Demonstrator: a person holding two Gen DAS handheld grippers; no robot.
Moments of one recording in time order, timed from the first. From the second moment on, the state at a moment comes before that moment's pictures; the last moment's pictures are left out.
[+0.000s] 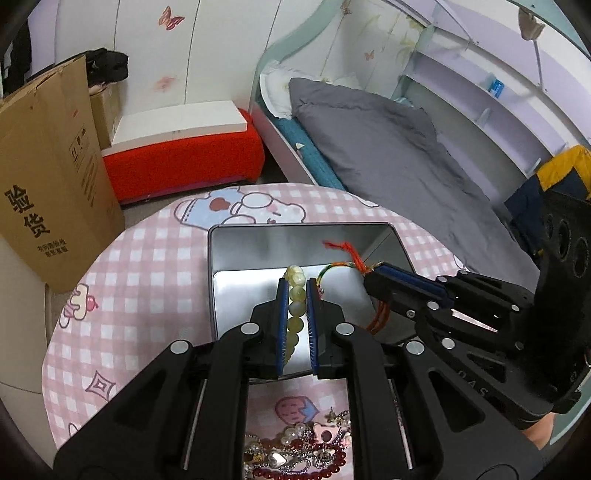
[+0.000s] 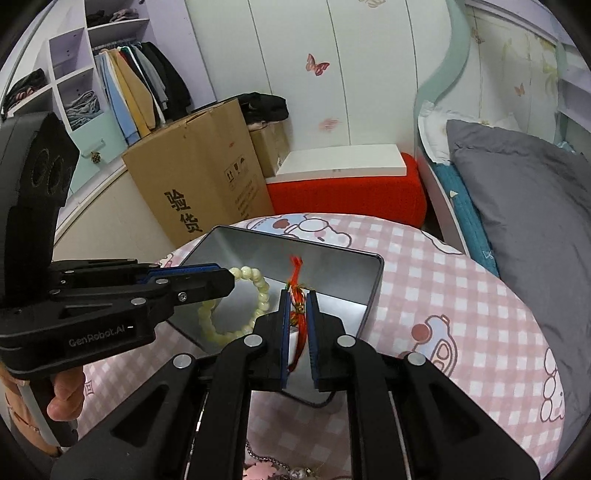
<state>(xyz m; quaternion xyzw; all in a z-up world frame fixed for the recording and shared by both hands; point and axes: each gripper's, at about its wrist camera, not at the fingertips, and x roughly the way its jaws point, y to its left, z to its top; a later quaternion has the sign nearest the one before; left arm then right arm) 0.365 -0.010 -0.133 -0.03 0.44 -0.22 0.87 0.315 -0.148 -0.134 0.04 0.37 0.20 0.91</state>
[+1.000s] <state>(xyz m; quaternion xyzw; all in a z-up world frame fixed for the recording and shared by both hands) 0.225 0.034 -0.123 0.00 0.38 -0.13 0.92 0.180 -0.171 -0.116 0.02 0.34 0.15 0.93</state>
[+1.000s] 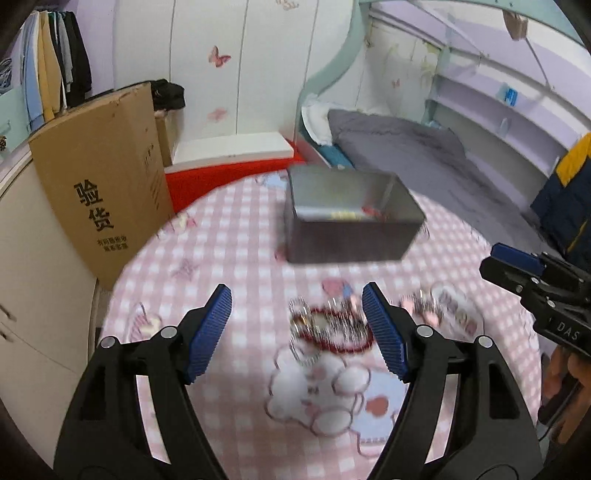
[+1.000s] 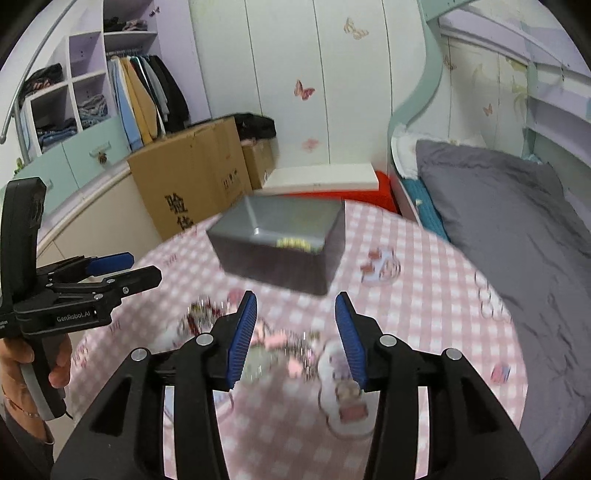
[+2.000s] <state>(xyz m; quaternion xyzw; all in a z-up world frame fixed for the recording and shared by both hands) 0.216 -0.071 -0.189 0.07 0.43 -0.20 0.88 0.169 -0.209 -0.176 0.04 0.40 0.12 0.91</state>
